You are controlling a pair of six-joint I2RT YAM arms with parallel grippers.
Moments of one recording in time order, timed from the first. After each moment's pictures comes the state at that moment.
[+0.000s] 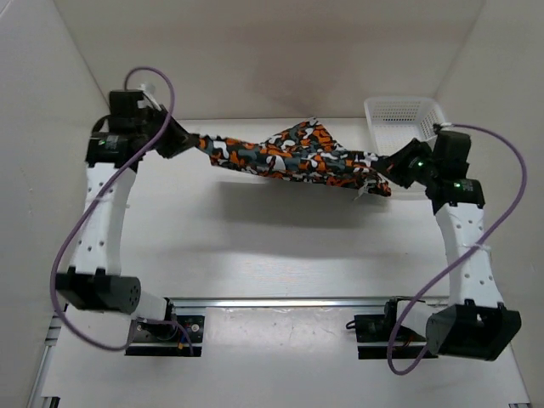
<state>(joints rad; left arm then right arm) -0.07 1.47 1.73 -0.93 0.30 -0.68 -0.07 1.17 1.18 -0.60 -0.43 0.74</state>
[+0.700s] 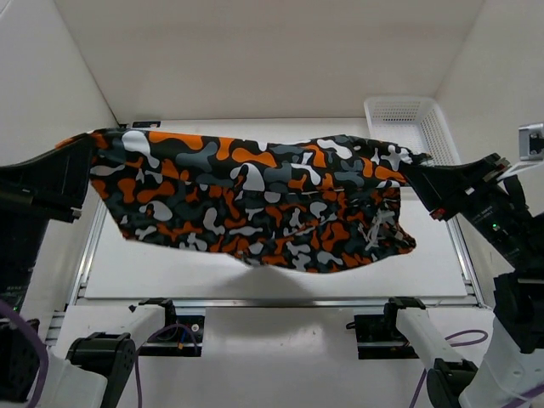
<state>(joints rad) -0.03 1.06 2.49 -1.04 0.21 -0.65 0.00 0.83 1.84 -0.88 -0.62 0.55</state>
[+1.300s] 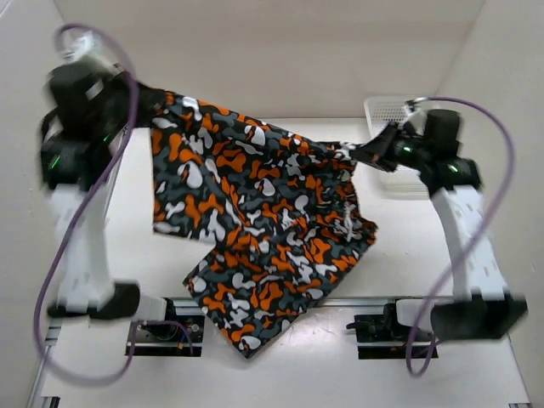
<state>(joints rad) -0.07 1.33 2.20 -0.98 0.13 -0.60 0.05 1.17 1.45 -0.71 -0.63 0.60</state>
